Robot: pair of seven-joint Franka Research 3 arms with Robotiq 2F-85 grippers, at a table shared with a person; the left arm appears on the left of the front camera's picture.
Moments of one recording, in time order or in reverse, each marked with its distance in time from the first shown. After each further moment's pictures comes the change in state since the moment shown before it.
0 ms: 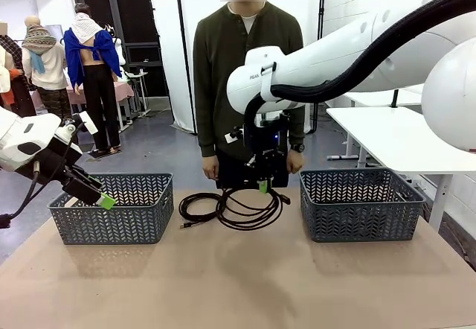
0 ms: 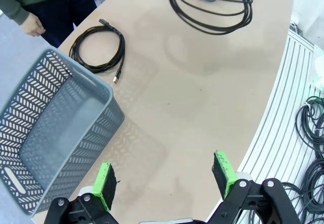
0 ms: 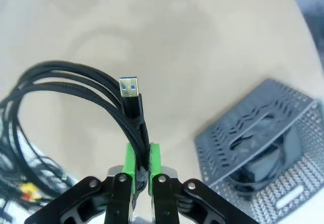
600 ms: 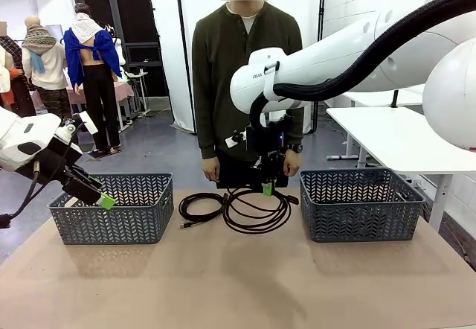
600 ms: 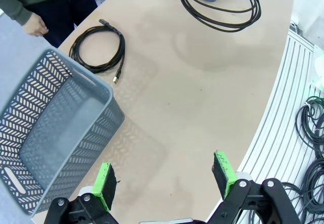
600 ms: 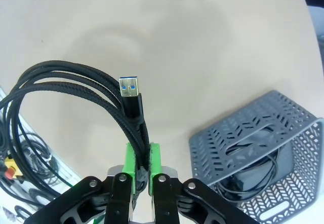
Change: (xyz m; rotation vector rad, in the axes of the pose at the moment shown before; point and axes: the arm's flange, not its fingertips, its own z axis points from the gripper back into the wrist) left arm 0.000 0.000 0.000 0.000 0.000 0.000; right arm -0.005 -0.004 -0.004 0.024 0.034 0.122
